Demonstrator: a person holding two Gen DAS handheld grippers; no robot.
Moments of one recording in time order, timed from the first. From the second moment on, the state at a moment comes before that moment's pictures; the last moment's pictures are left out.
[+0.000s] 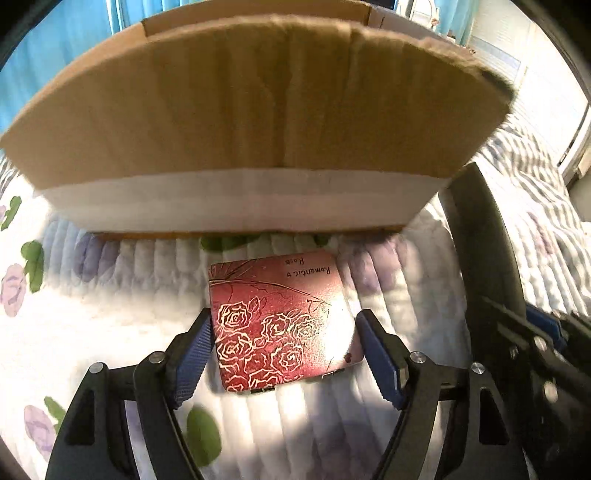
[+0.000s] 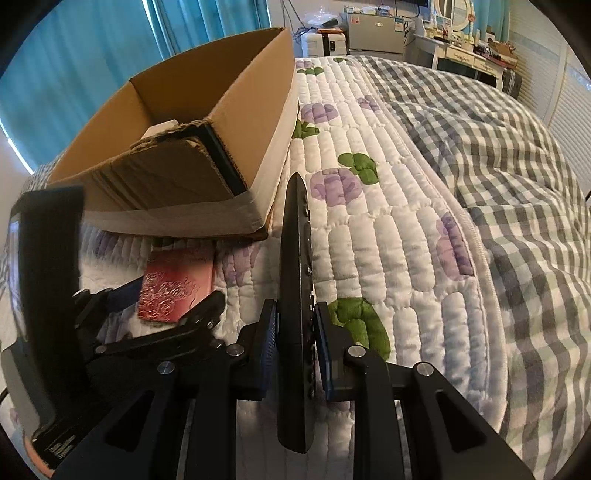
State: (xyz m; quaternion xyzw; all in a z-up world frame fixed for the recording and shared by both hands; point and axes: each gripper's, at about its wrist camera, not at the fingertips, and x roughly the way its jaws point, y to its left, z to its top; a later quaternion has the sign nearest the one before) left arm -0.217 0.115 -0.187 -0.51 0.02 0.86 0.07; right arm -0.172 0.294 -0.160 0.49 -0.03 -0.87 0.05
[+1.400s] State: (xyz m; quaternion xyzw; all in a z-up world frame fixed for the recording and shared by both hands) left arm -0.163 0.086 -0.178 -0.52 0.01 0.85 0.09; right arm -0.135 0.287 -0.130 0.47 -0.03 -0.88 0.06
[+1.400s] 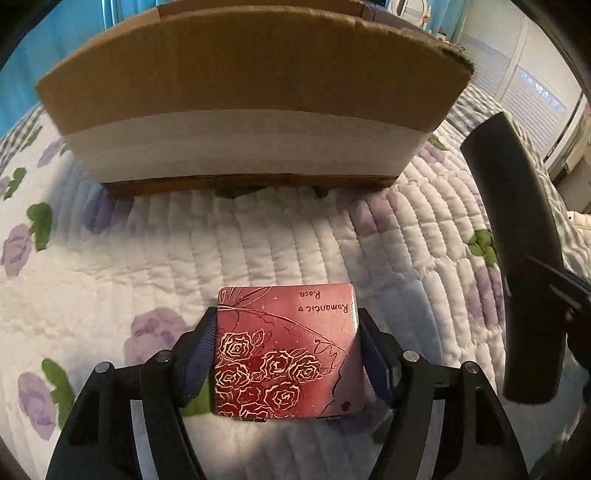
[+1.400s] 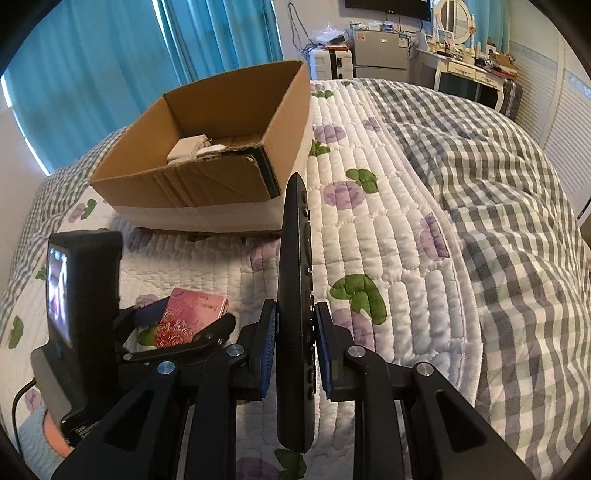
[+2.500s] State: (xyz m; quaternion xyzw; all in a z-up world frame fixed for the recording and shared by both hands) left arm -0.324 0.060 -0.041 -0.40 0.03 0.92 0.06; right arm -0.263 0.209 -0.010 0.37 0.06 -0.91 0.14
